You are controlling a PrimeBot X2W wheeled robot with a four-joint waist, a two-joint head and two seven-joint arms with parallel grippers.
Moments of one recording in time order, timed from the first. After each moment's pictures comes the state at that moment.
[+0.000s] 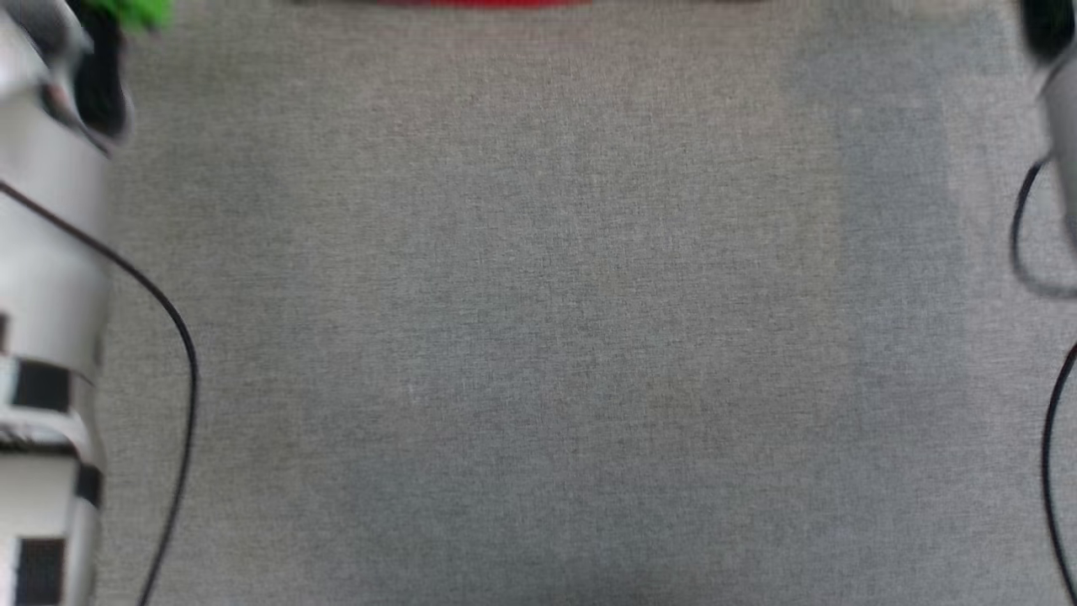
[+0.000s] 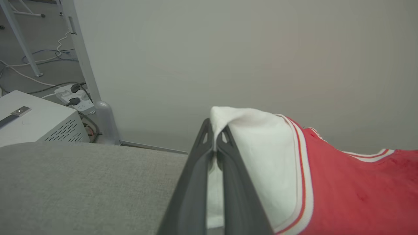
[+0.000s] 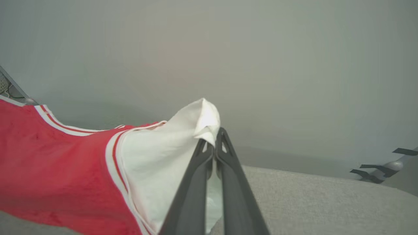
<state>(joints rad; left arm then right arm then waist) -1.27 0.37 -0.31 1.01 -0.68 -0.13 -0.25 -1.34 -0.24 0.24 0.94 0.35 0.13 -0.06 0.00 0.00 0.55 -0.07</state>
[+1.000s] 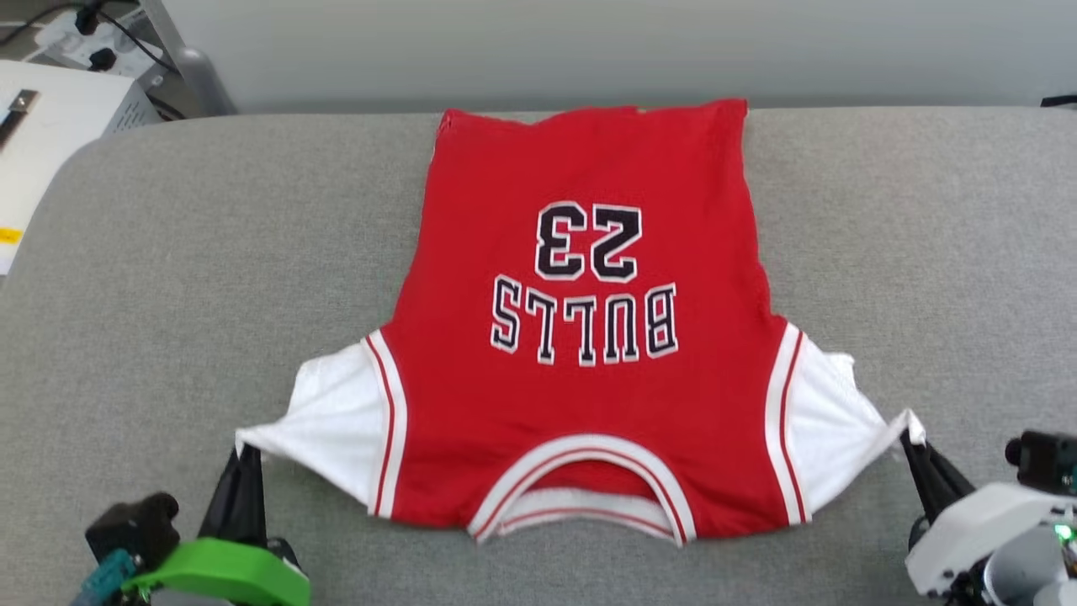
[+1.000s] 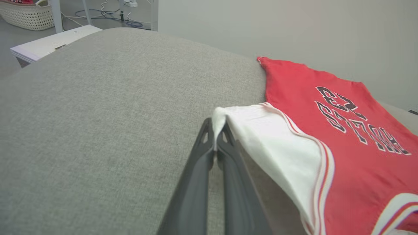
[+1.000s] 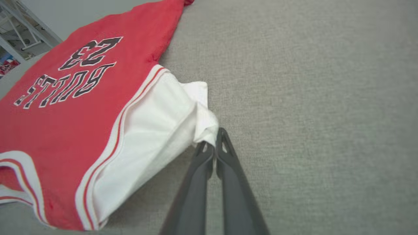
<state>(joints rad) 0.01 0.27 -0.06 0.21 -0.56 -0.03 -0.26 -0.05 -0.27 0.03 0.24 0.52 0.13 0.07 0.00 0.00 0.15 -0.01</state>
